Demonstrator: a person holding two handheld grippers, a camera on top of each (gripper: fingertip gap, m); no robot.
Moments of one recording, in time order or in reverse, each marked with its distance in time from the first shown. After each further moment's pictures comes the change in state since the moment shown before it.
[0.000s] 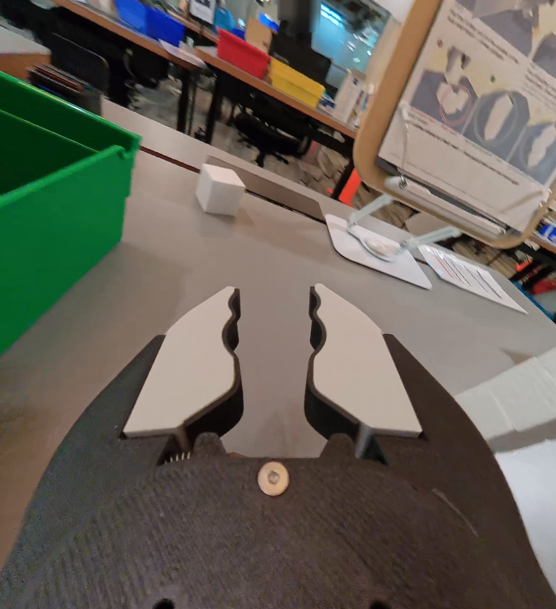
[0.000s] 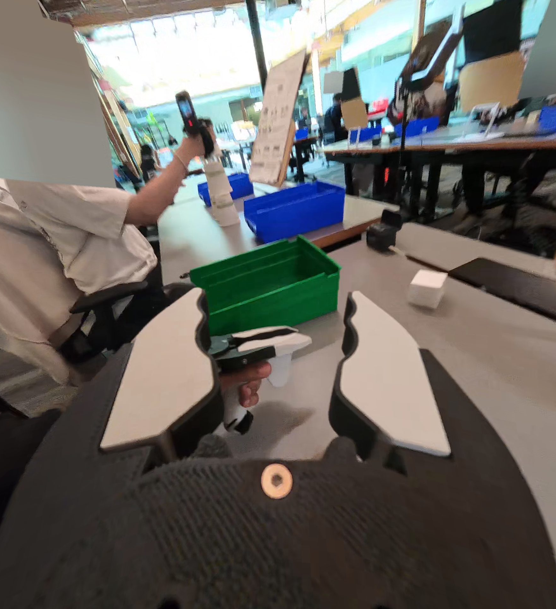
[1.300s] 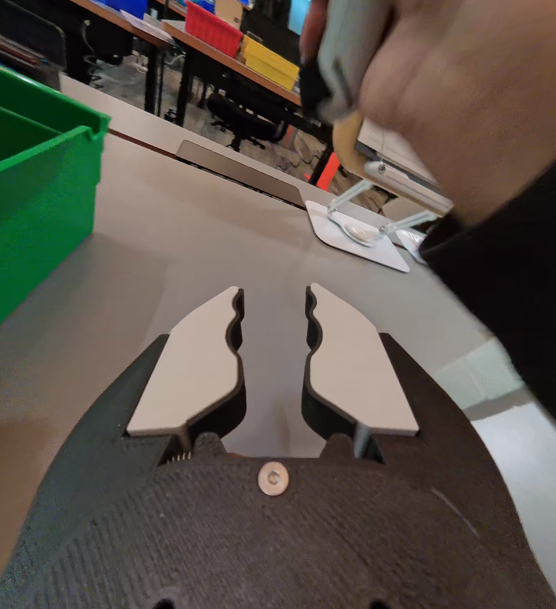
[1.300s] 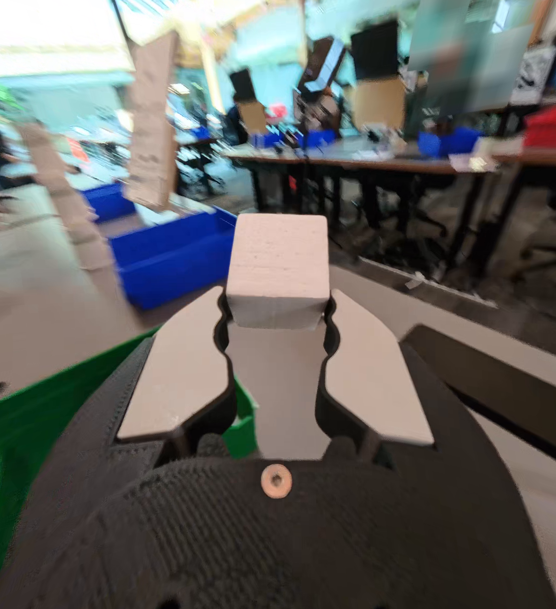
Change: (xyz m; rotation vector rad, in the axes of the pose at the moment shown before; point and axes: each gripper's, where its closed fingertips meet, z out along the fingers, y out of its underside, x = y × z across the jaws) left arm 0.008 0.008 -0.003 -0.047 0.085 -0.004; right arm 0.115 -0.042 0.254 0.002 0.303 -0.076
